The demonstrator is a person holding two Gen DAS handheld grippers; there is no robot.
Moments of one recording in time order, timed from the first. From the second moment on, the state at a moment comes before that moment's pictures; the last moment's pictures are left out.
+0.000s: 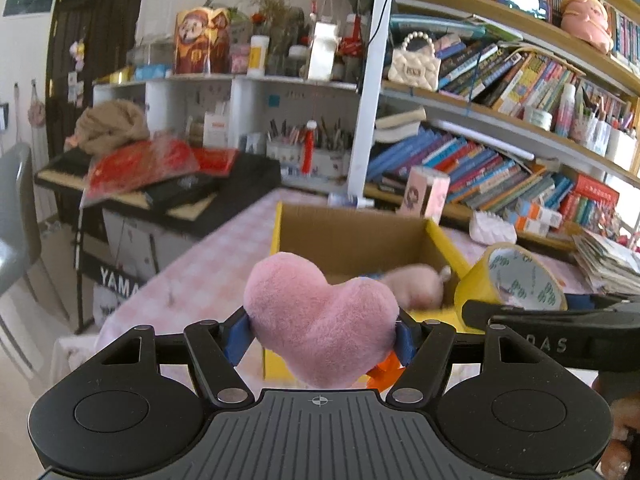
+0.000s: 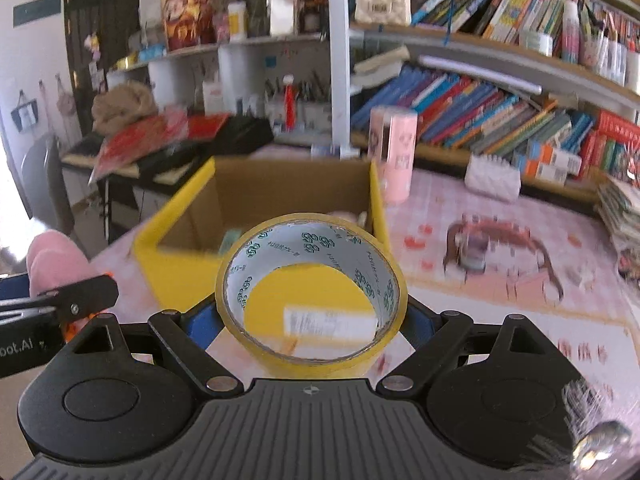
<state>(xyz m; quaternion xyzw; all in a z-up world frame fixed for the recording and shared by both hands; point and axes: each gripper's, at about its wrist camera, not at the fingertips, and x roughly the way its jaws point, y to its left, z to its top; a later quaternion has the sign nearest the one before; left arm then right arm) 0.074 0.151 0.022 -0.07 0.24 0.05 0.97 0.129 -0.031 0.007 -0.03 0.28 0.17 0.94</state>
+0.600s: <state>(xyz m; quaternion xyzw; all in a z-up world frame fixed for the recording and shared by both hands) 0.203 0.122 -0.003 -0.02 0.28 0.04 0.96 0.268 -0.024 0.022 -0.02 0.25 0.18 0.95</state>
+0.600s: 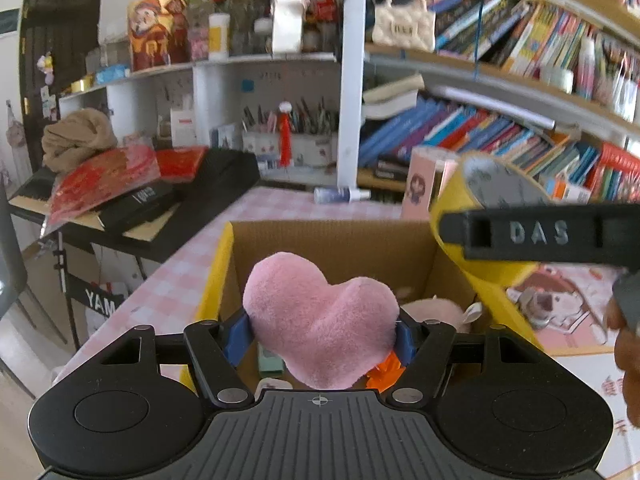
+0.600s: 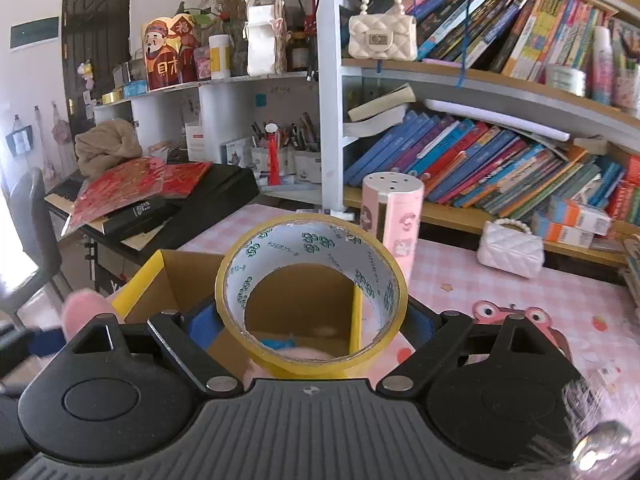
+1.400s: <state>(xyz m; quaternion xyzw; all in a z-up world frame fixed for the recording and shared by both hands) 0.252 0.112 -0.044 0.02 0.37 0.04 0.93 0.341 0.042 -0.037 -0.12 0.38 0.26 0.88</state>
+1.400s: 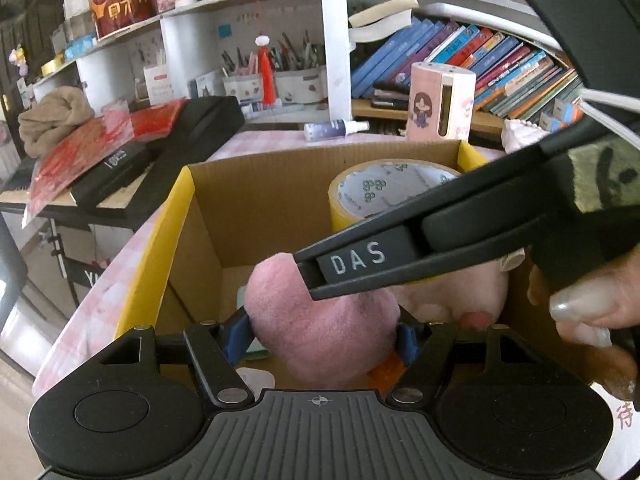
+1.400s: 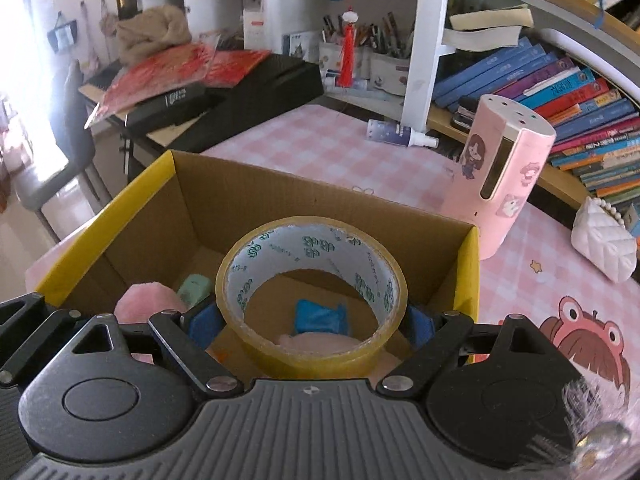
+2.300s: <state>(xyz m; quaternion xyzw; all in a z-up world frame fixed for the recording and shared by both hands) 0.210 0.112 -0.013 0.00 0.31 0.05 0.95 0.319 0.025 -0.005 -0.10 0.34 0.24 0.90</state>
